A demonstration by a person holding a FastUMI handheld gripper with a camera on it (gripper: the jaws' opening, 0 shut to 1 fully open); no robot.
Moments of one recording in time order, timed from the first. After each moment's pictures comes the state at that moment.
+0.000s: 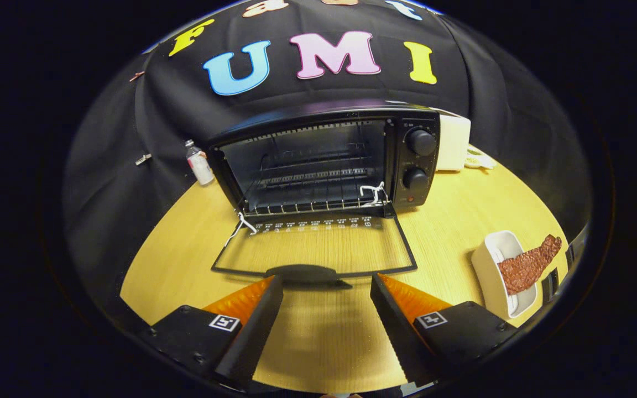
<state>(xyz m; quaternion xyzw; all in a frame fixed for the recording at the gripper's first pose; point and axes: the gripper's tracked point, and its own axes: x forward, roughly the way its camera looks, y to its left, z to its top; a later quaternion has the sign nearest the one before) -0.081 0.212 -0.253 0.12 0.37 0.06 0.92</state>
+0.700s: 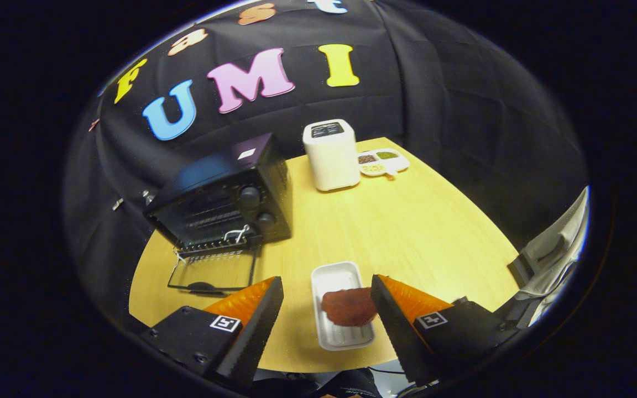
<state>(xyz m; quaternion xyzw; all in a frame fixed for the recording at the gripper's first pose) -0.090 -0.049 -0.210 0.17 0.37 -0.04 0.91</state>
